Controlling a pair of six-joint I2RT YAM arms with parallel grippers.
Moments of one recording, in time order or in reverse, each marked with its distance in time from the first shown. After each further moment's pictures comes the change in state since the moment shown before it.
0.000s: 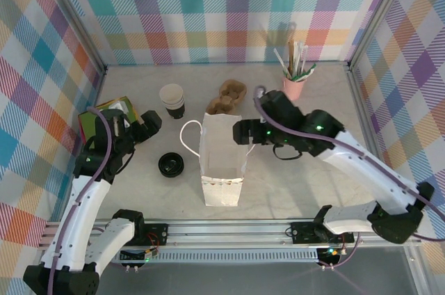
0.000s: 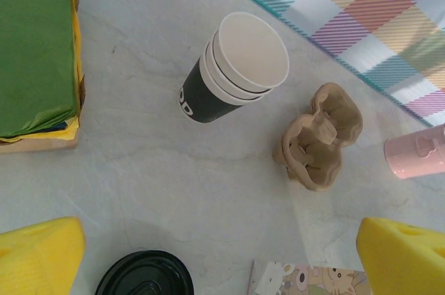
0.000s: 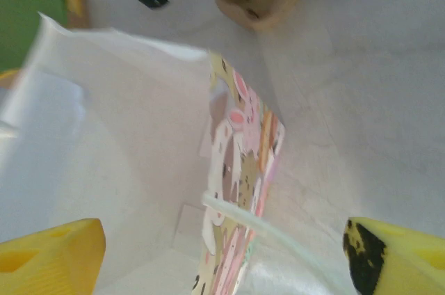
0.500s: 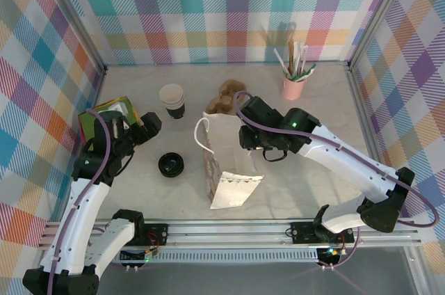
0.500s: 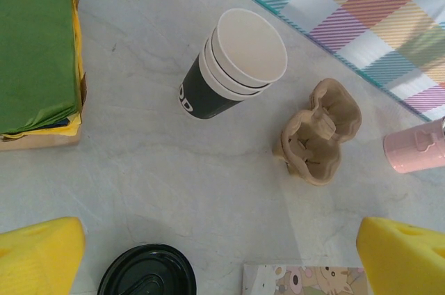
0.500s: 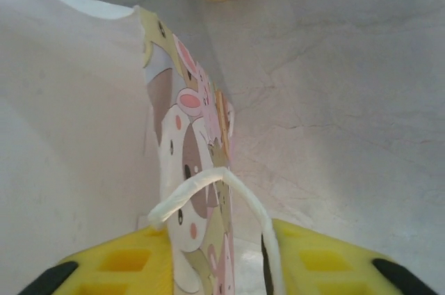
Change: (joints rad) left arm -0.002 -0.014 0.000 -0.019 0.003 0.005; right arm 0.051 0.097 0.016 -0.064 0.102 0.044
